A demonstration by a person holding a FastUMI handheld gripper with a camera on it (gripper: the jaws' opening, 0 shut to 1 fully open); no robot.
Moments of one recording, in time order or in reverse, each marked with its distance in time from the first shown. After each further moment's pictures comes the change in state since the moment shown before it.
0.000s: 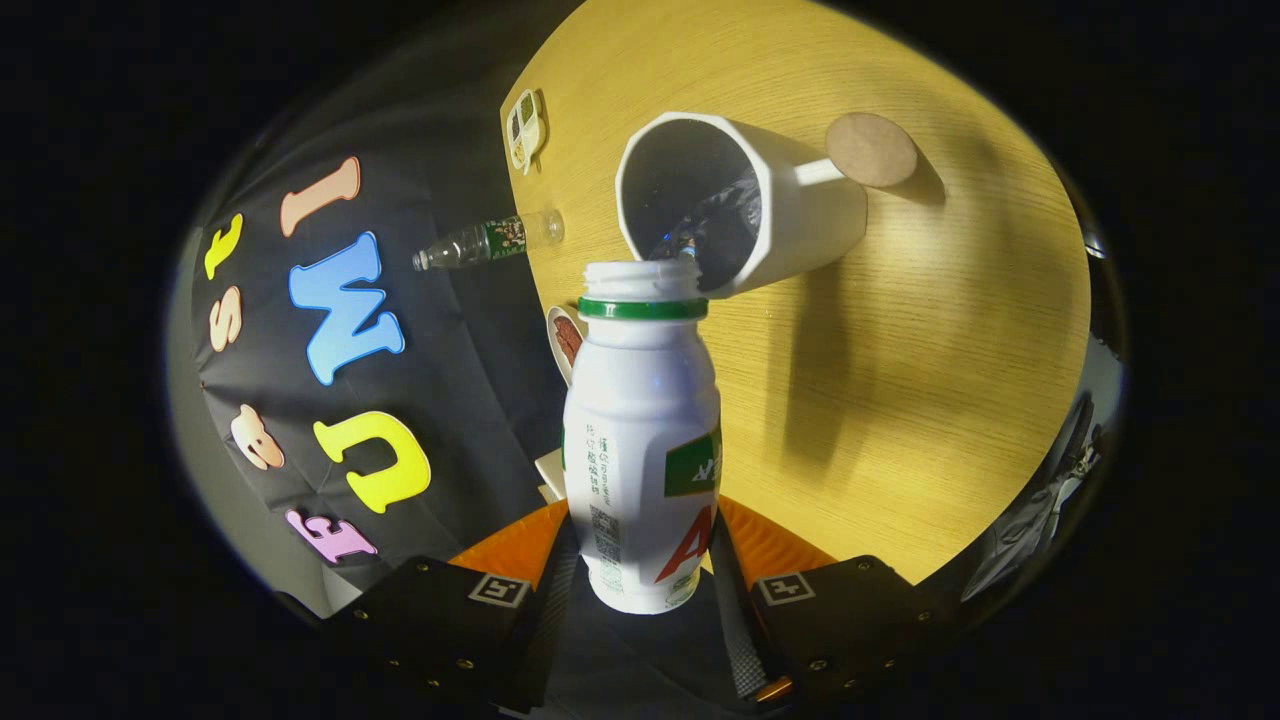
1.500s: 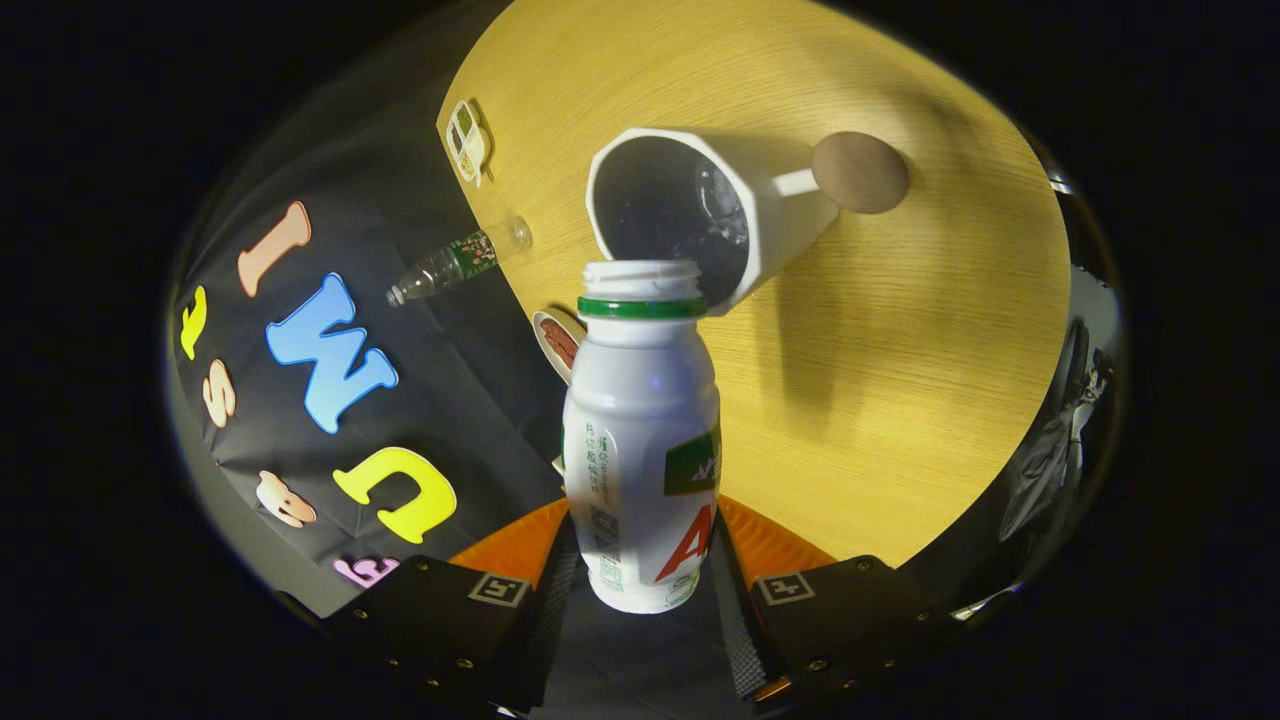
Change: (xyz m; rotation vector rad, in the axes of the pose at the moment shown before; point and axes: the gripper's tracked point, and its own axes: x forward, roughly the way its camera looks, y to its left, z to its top) arm -0.024 0.018 0.010 0.201 0.066 -0.035
